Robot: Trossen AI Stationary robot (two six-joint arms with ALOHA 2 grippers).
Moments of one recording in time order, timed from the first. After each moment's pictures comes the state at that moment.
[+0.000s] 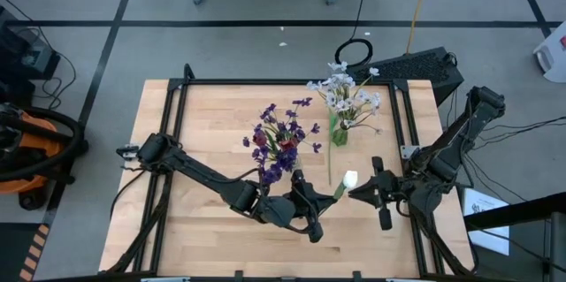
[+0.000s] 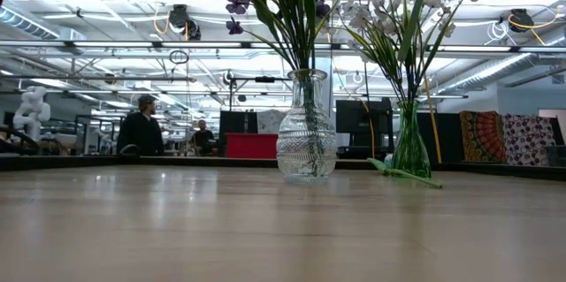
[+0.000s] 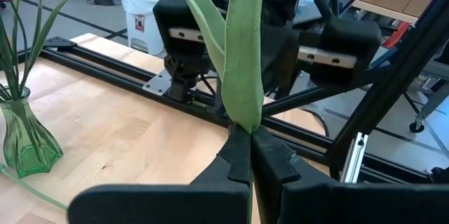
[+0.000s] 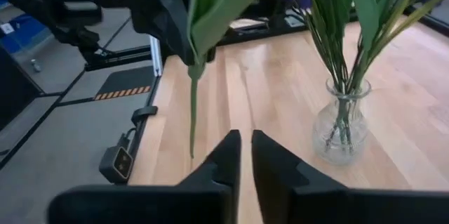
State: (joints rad) left arm -0.43 2.01 1.69 0.08 -0.60 -0.41; right arm 0.85 0.96 0.69 -0.19 0.75 0.58
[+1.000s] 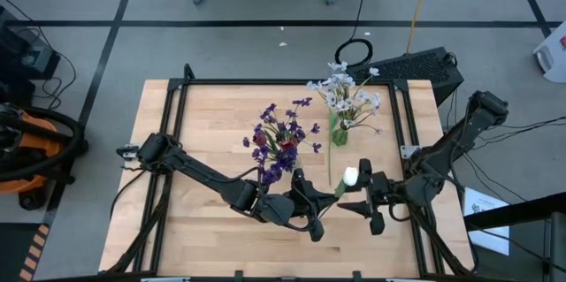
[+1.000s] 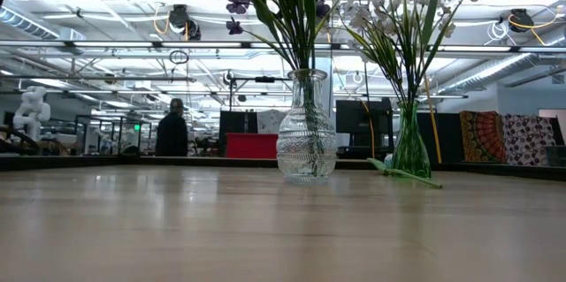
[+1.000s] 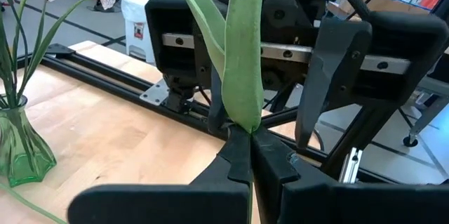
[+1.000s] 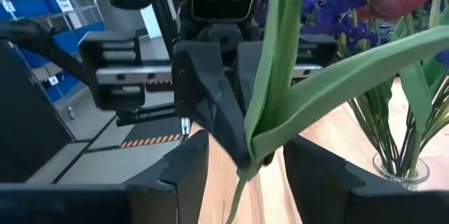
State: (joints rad) left arm -0.43 2.01 1.69 0.13 -0.60 -0.41; right arm 0.76 1.07 0.69 0.24 0.67 0.37
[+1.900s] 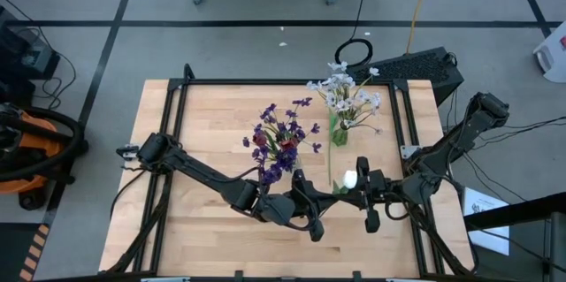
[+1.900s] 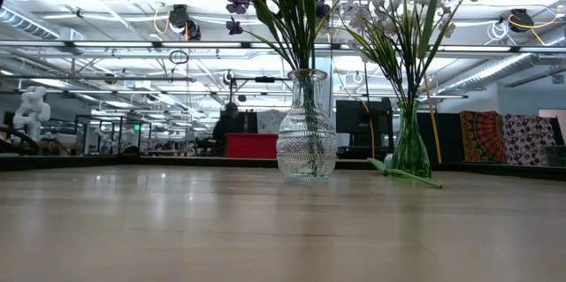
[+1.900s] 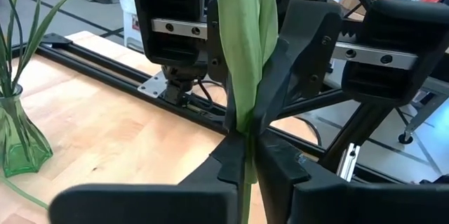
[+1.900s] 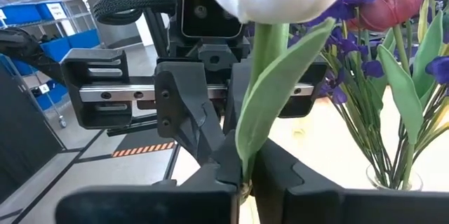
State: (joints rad) left arm -0.43 2.01 1.68 0.11 -0.59 -0.44; right arm 0.72 1.09 0.70 0.29 0.67 0.35
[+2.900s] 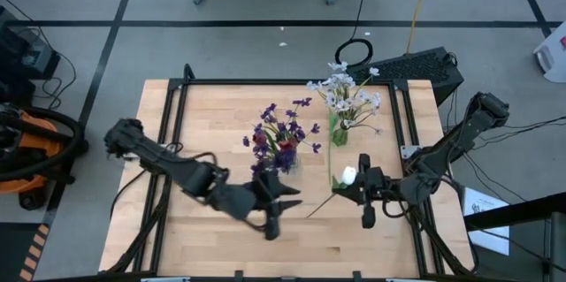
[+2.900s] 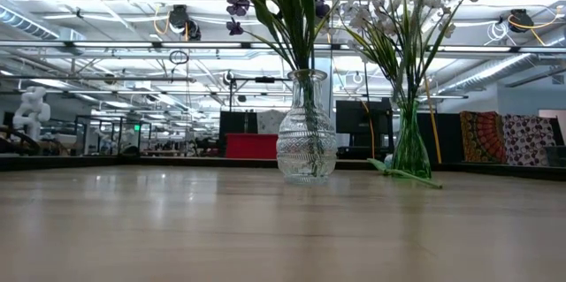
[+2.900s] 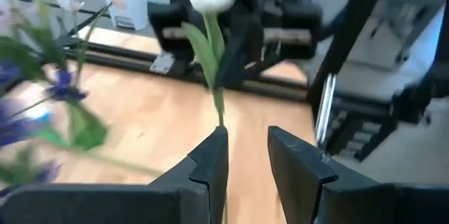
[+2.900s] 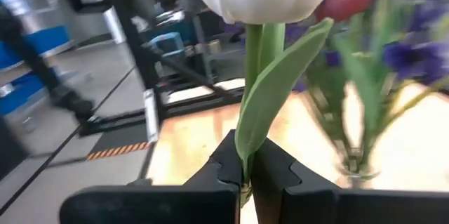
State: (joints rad) left arm -0.50 1.70 1.68 -0.41 -0.52 -0.39; right arm 0.72 1.09 0.69 0.23 0.75 0.38
